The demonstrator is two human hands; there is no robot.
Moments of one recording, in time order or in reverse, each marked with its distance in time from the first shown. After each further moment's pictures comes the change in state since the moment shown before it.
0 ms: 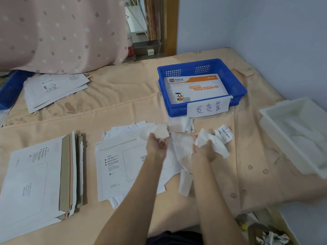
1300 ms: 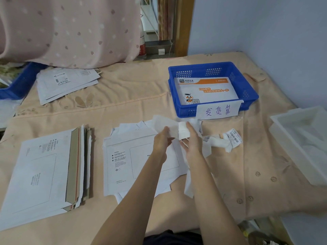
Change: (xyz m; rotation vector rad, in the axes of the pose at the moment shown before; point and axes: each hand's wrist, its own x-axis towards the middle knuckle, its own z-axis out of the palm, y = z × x) left_hand 0.008 0.012 -0.010 0.699 -0.008 0.163; right_hand -0.015 0.022 0.040 -0.285 -0.363 0.022
